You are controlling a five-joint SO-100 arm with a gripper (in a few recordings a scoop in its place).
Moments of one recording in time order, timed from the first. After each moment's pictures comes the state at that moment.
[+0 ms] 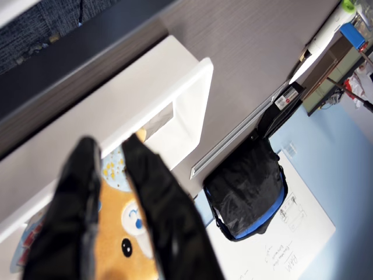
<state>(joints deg) 23.8 137.5 104.9 99.4 9.2</state>
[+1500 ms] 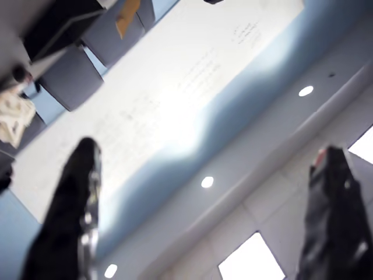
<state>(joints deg) 77.5 139.1 79.2 99.0 56.8</state>
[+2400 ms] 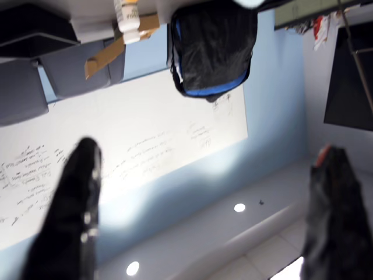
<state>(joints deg) 78.9 103.1 55.3 99.0 77.7</state>
